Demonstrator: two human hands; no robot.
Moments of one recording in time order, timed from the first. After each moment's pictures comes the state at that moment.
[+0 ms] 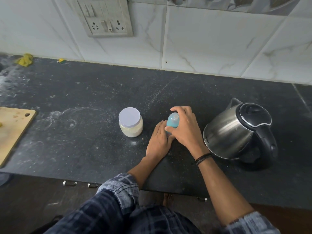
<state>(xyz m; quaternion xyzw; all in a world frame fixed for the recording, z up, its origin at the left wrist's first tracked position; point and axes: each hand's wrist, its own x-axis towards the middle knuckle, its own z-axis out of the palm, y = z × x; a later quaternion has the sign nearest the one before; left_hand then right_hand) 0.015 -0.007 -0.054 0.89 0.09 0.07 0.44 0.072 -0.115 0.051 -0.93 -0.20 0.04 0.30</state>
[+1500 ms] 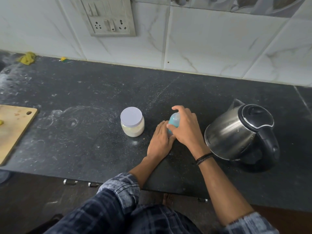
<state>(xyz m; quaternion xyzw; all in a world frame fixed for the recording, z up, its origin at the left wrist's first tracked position) 0.016 -0.006 -0.057 0.90 0.09 0.07 0.43 0.072 -0.109 0.056 -0.94 -0.20 0.05 0.28</state>
